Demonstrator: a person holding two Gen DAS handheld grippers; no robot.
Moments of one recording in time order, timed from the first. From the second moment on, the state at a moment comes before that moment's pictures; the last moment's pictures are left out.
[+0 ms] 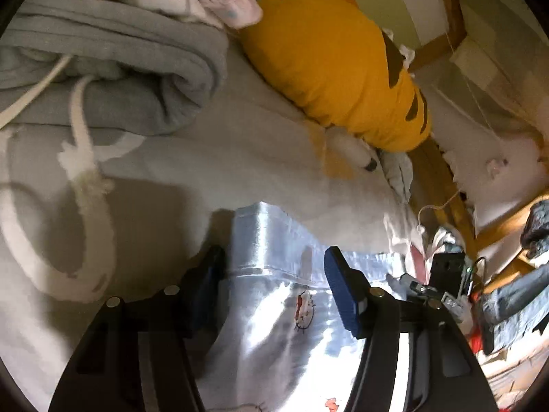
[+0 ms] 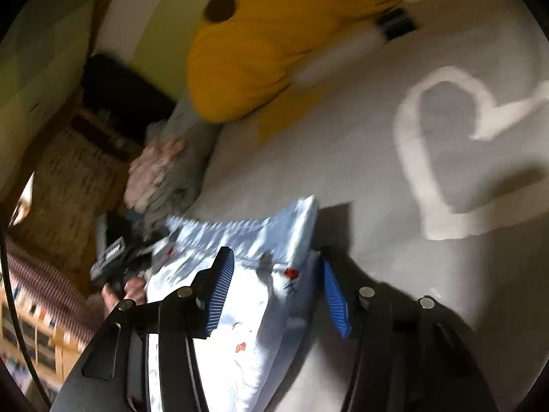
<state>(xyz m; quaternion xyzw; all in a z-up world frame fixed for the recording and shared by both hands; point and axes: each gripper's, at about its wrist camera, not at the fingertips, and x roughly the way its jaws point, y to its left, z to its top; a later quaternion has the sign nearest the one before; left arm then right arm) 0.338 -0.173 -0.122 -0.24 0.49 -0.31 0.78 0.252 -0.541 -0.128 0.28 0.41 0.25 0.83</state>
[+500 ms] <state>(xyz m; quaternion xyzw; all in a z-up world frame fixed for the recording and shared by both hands) 0.328 -0.190 -0.087 -0.16 0.43 -0.33 0.83 0.235 -0.527 -0.096 0.24 0.37 0.22 0.87</state>
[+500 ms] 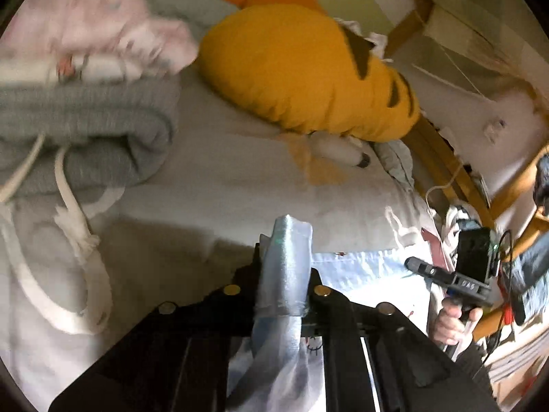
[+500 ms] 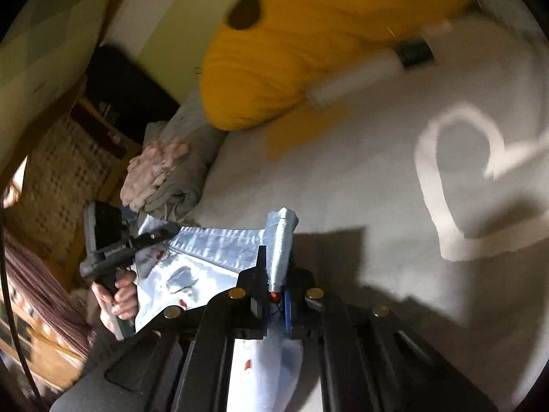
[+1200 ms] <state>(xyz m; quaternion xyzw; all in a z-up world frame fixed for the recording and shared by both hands) 0.174 -0.147 -0.005 -0.11 0.39 -0.38 0.83 0.067 -0.492 -0.010 0.19 0.33 0.24 0.89</state>
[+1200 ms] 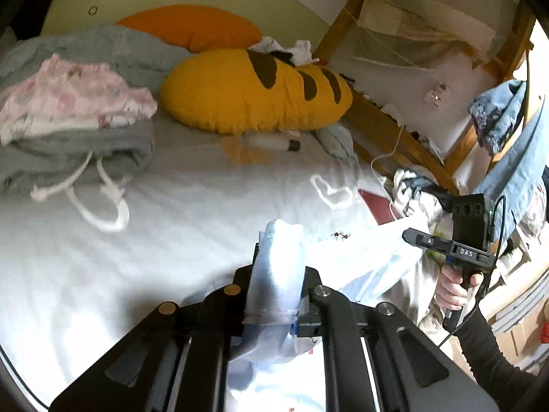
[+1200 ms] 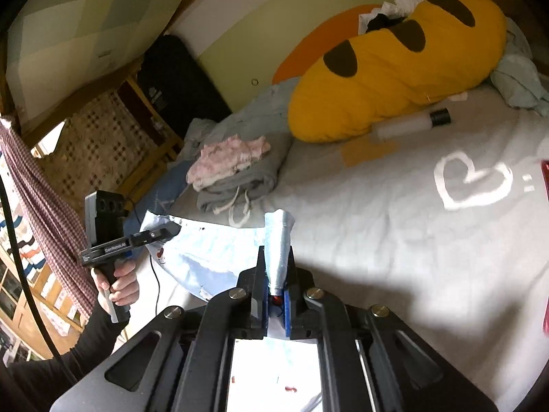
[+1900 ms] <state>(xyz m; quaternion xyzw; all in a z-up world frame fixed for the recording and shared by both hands) 0.164 -0.173 -0.095 -0.01 0.41 -0.30 0.86 0.084 -0.471 -0.104 0.11 0.45 0.13 0.88</state>
